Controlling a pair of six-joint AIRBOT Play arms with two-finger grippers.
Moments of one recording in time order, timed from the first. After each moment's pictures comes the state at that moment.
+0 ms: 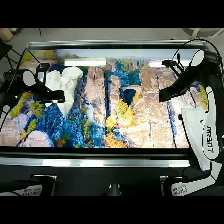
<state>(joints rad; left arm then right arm) -0.14 -1.42 1.41 1.55 -1.29 -1.74 -0.04 -1.68 1.78 -1.35 1.65 1.05</state>
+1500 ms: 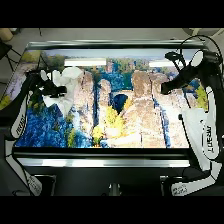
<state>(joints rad) 0.00 -1.98 1.82 1.55 -1.20 -1.70 -0.04 -1.68 1.78 -1.42 1.41 1.05</state>
